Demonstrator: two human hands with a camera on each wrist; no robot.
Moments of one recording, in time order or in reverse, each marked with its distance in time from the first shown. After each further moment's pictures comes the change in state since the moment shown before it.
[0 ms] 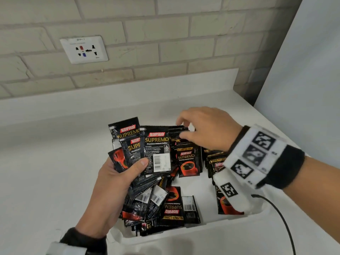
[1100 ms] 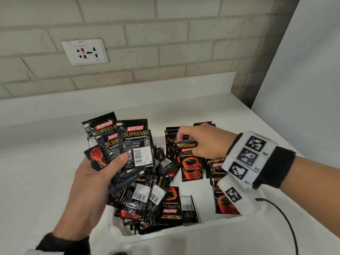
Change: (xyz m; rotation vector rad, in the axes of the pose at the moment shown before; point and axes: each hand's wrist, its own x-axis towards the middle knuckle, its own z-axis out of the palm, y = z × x) left_hand -0.004 0.015 -0.021 -0.087 0.034 0.074; right_hand -0.006 0.009 0.016 0.160 -0.281 0.036
